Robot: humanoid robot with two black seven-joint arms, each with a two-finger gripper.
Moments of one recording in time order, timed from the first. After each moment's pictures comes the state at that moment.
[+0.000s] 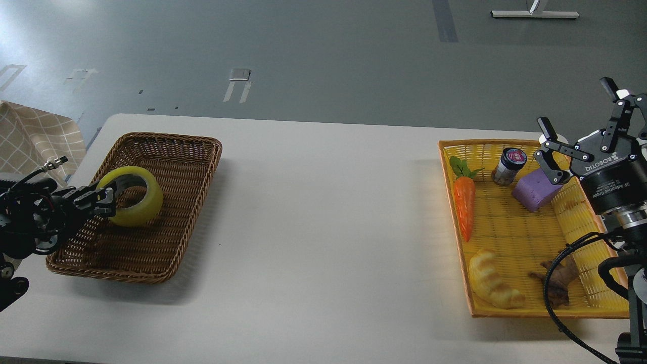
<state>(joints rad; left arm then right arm) -0.21 0.91 -0.83 -1.20 1.86 0.04 -0.04 0.09 -0.14 1.76 1.47 -0.66 0.49 -0.08</state>
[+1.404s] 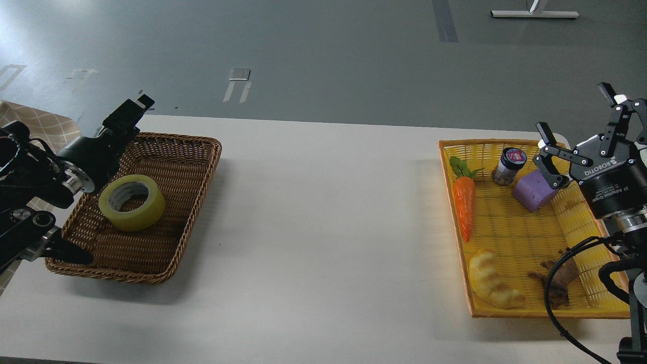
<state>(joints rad) -0.29 0.77 -1.02 -1.37 1.03 0.05 -0.18 0.08 -0.14 1.76 1.47 -0.66 0.49 -0.08</state>
